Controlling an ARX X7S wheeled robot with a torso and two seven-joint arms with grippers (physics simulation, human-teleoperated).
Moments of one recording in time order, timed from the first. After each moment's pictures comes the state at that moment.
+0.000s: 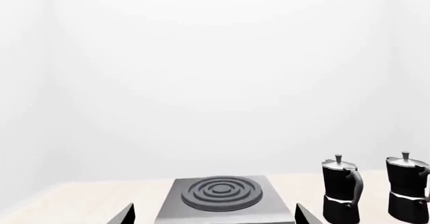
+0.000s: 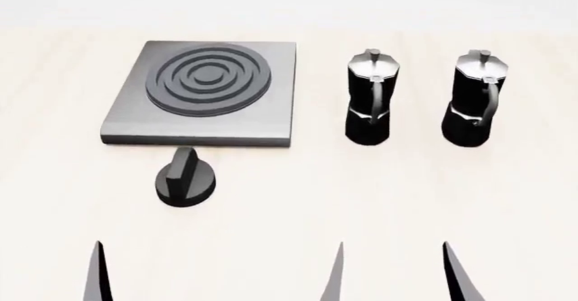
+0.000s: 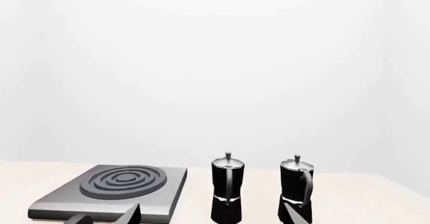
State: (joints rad) left arm 0.16 -0.19 0.20 0.66 -0.03 -0.14 -0.25; right arm -0.13 0.20 -0.16 -0.66 0.08 0.20 0.22
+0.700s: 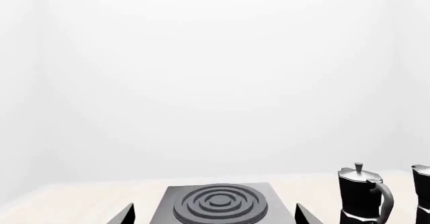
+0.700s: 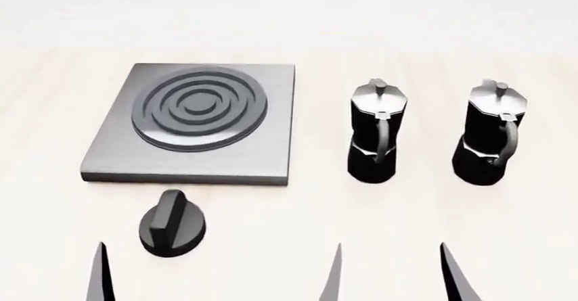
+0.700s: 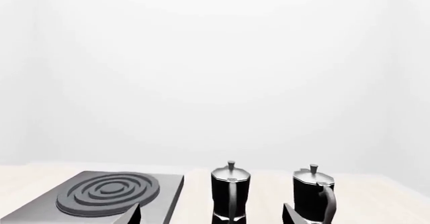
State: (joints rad) left arm 0.15 -0.21 0.22 0.65 -0.05 -0.14 -0.27; right arm -0.13 0.22 -0.18 -0.65 0.09 0.19 0.24
